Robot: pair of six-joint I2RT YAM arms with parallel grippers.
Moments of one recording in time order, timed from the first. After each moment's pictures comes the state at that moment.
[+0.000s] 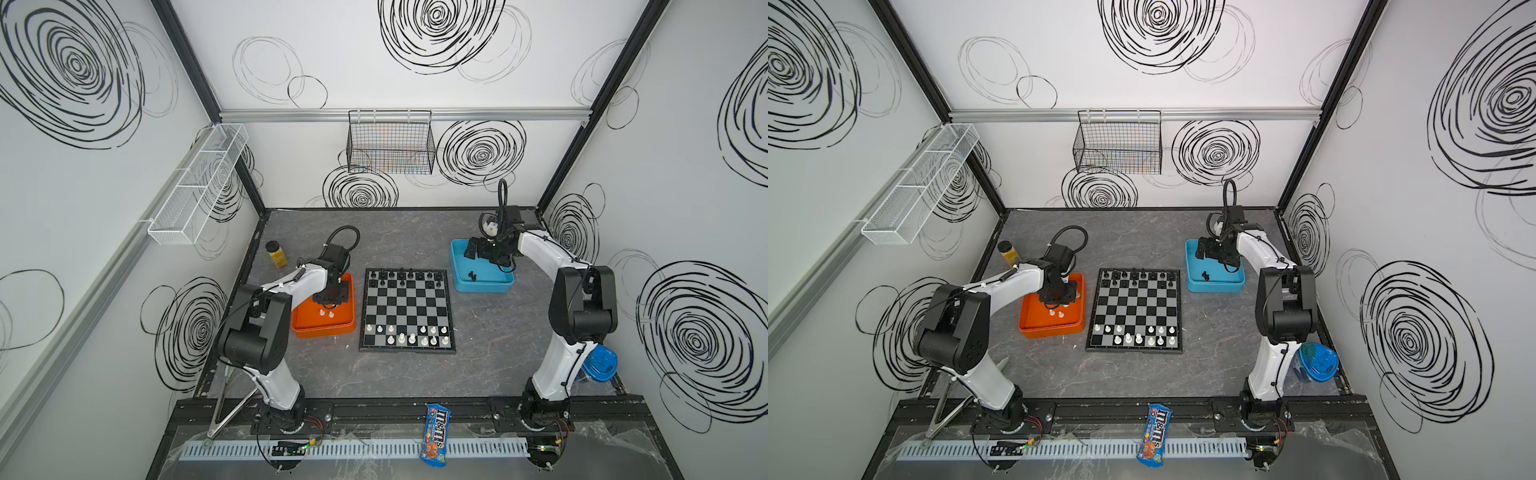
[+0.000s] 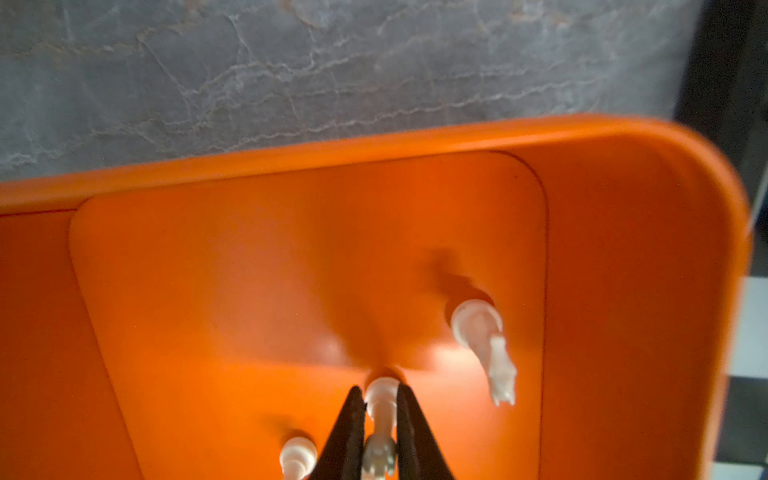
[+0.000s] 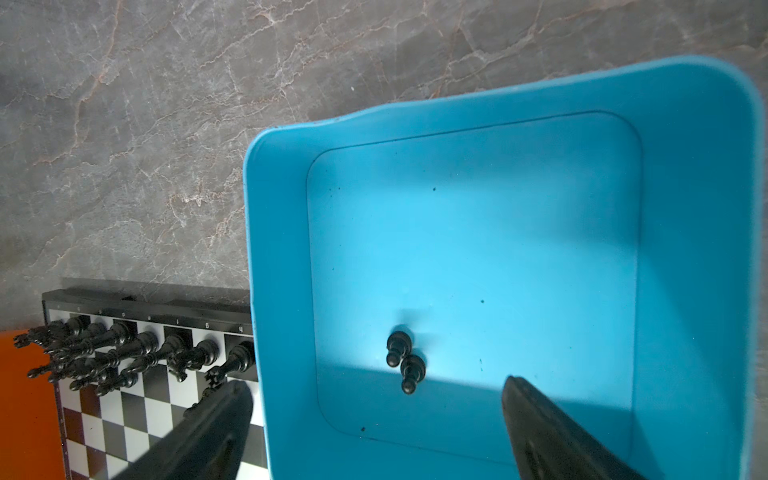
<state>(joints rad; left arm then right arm) -0.24 1.71 1.04 -0.68 -0.11 -0.28 0.04 1.88 1.45 -0.71 -0.25 0.22</state>
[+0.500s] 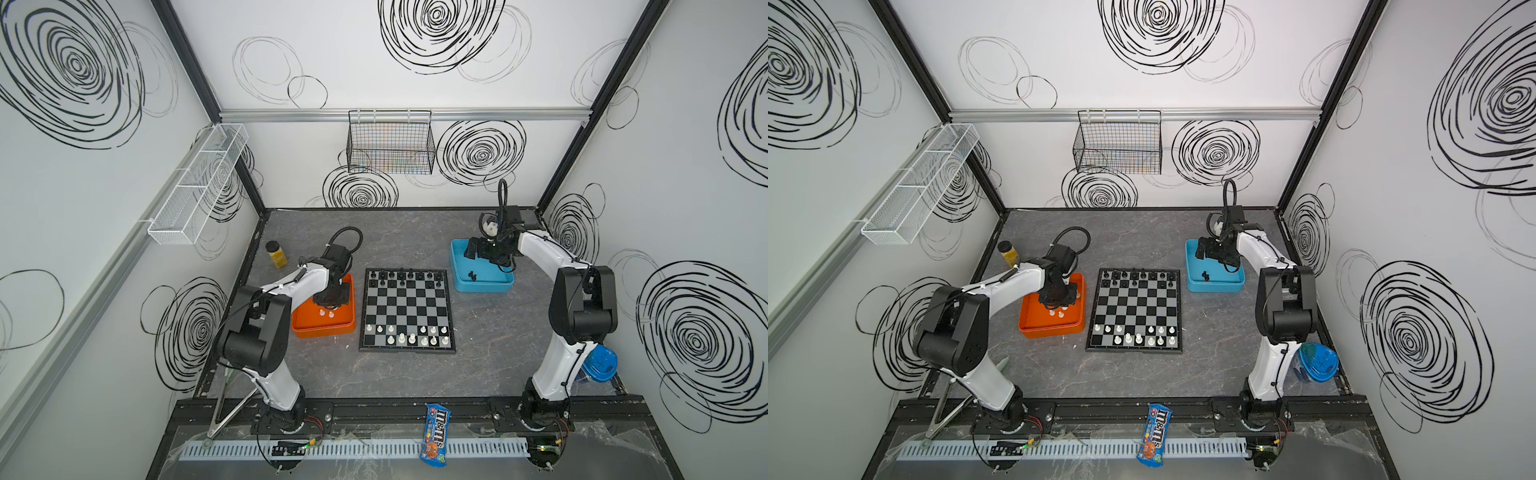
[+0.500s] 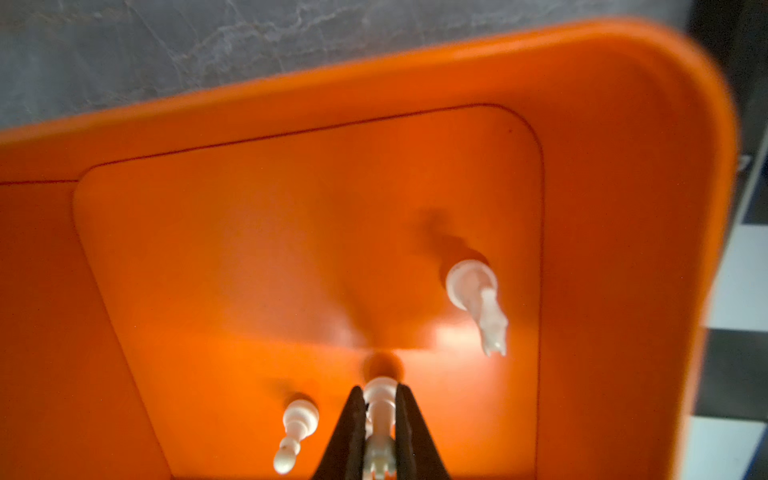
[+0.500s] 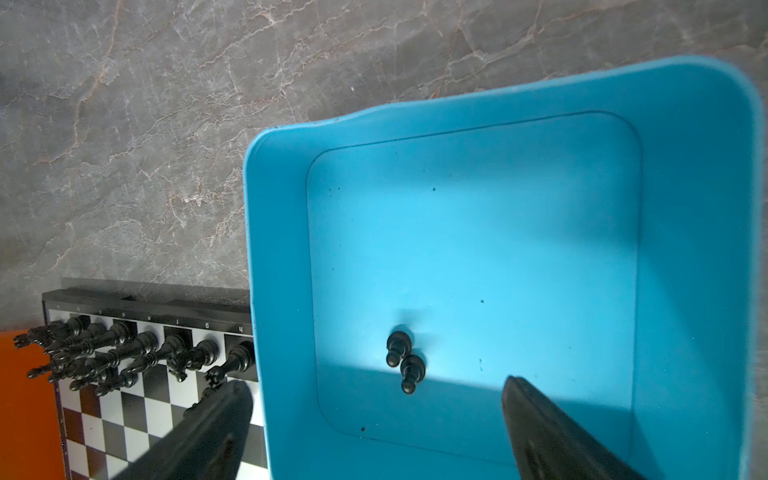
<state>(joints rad) -0.26 1.69 1.07 -0.76 -0.12 -0.28 0.04 1.88 1.45 -0.71 -0.25 0.22</state>
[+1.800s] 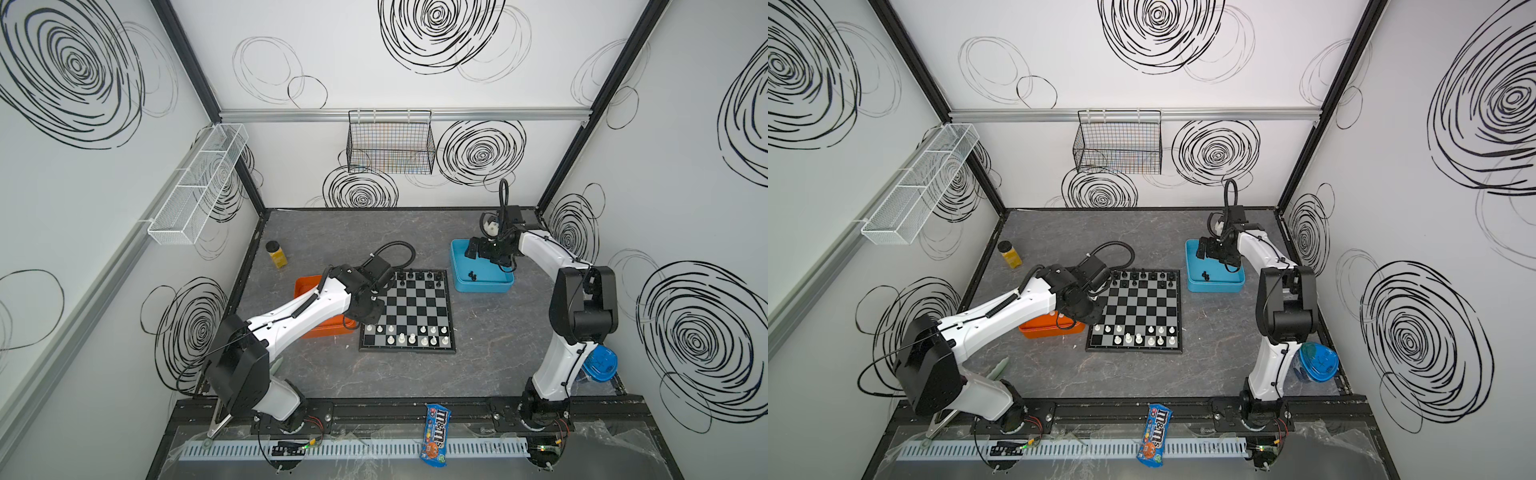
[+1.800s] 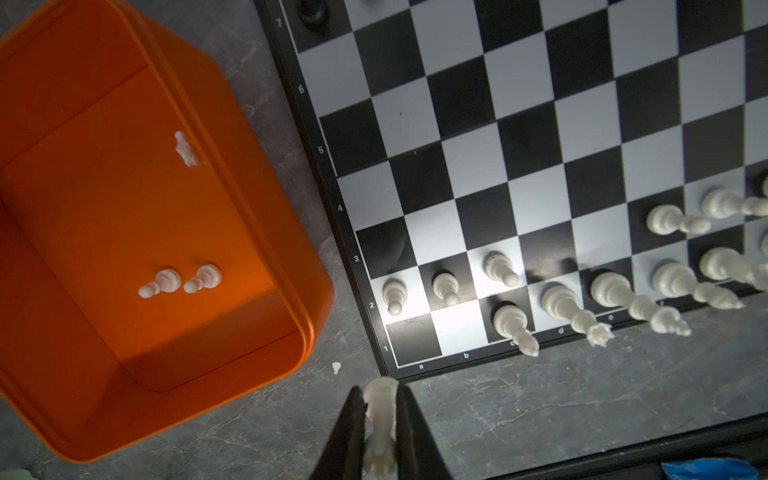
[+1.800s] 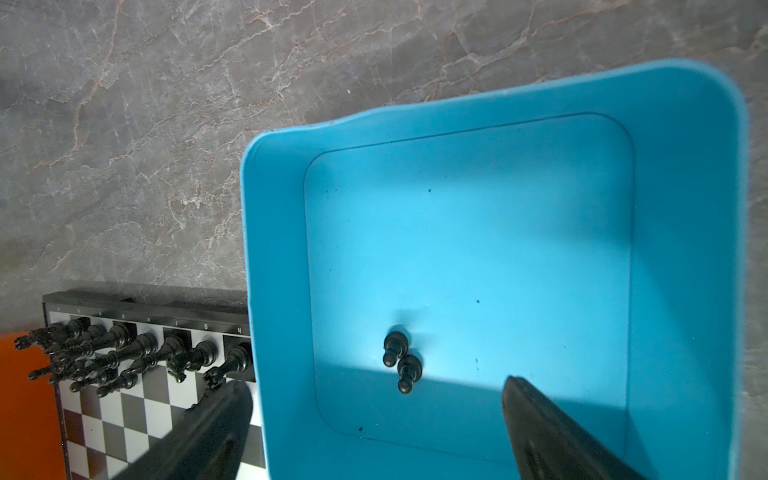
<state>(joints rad) -0.70 1.50 1.15 -1.04 -0.10 -0.40 0.04 1.87 1.45 -0.71 -0.25 0.22</state>
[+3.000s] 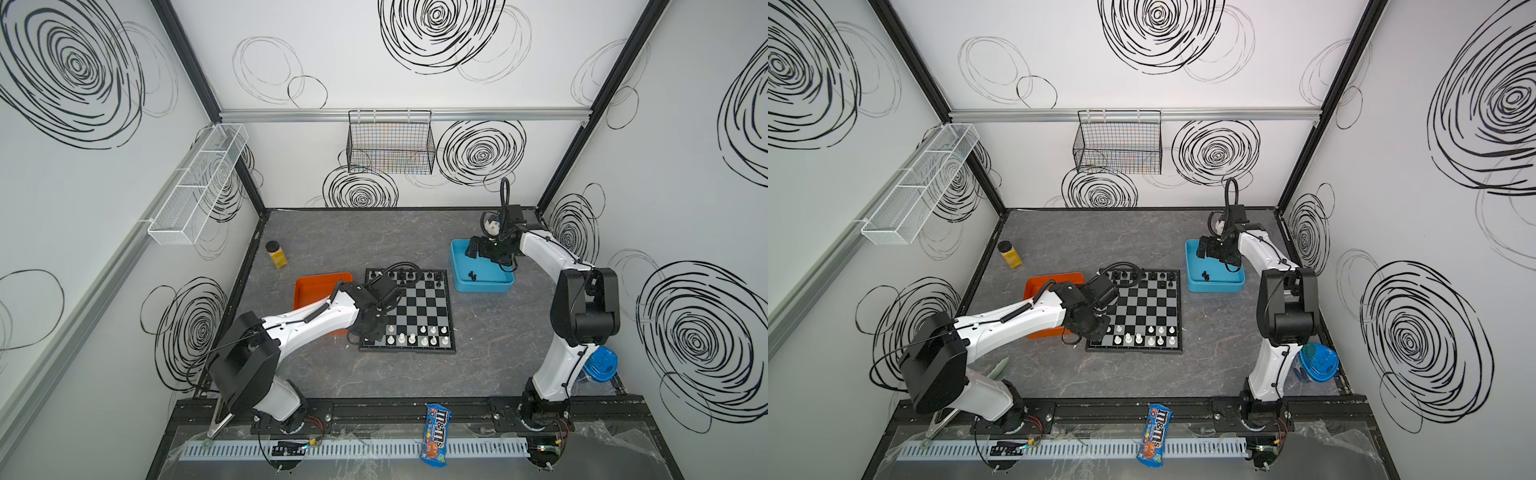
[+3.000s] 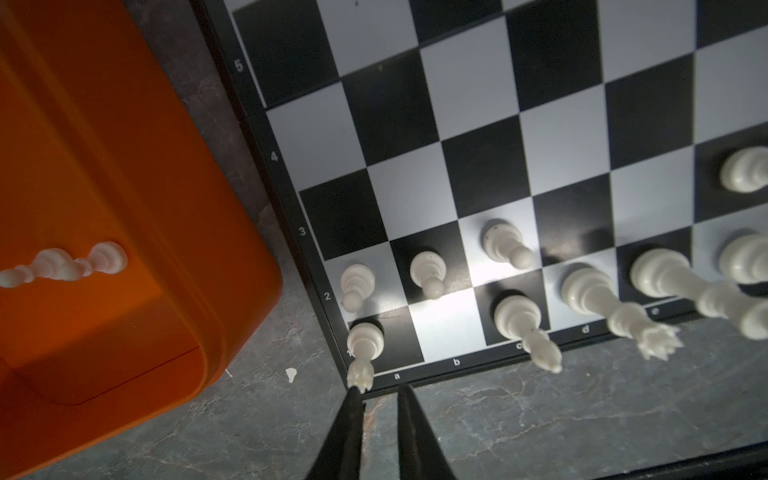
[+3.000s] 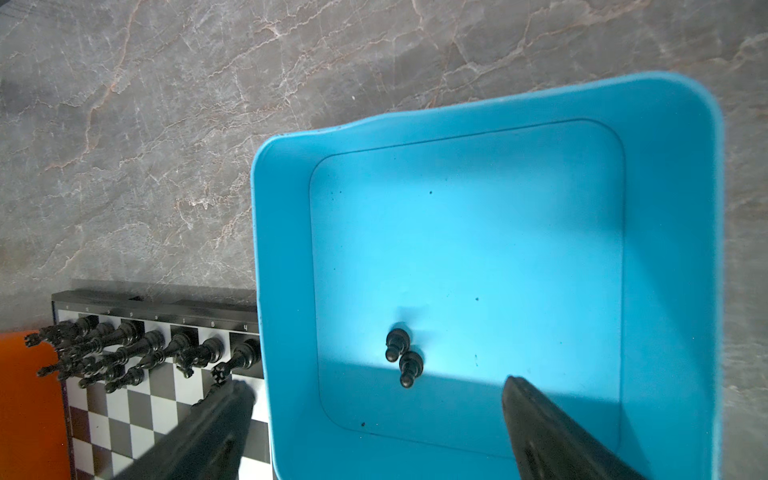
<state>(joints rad) -0.77 1.52 1.01 -0.92 -0.09 -0.47 0.04 1.86 1.45 -0.71 -0.25 0.22</state>
